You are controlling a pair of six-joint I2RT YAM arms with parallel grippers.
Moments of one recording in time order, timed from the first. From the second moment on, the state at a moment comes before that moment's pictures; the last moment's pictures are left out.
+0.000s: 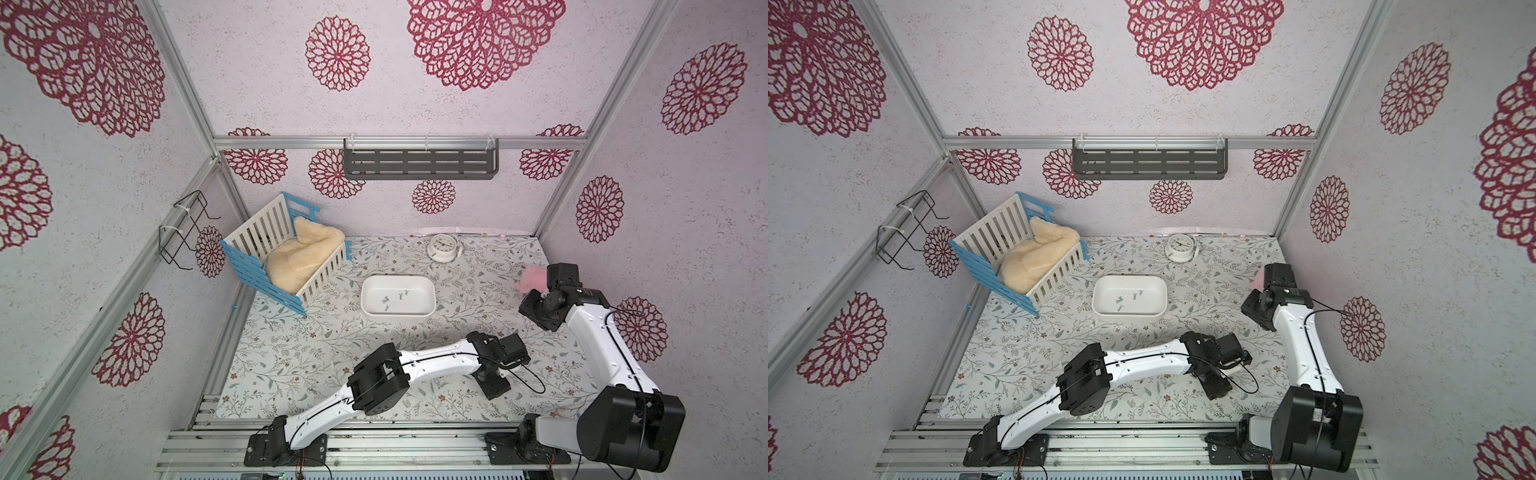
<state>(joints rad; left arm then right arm) -1.27 2.55 2.27 -0.91 0.17 -0.08 -0.18 1.30 1.10 -0.90 -0.02 0.51</state>
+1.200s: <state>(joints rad) -1.28 2.55 2.24 -0.86 0.10 -0.09 -0.18 1.30 1.09 -0.87 -0.05 0.51</state>
